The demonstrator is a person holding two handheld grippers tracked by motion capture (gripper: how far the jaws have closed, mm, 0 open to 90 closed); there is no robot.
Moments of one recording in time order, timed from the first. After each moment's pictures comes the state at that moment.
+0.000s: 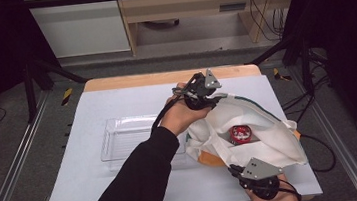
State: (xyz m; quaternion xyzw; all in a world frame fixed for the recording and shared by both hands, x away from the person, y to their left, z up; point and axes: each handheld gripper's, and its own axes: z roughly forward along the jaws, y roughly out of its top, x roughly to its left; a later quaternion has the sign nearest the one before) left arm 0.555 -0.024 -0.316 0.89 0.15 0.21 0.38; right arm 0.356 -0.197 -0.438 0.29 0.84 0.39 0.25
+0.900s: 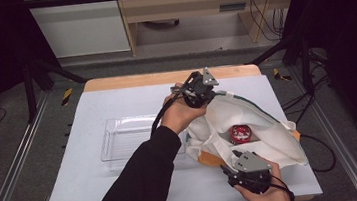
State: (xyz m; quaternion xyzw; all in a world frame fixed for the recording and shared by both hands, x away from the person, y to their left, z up) left arm 0.559 -0.020 -0.315 0.89 0.17 0.21 0.37; right arm 0.372 -0.177 -0.438 0.34 0.82 0.36 0.31
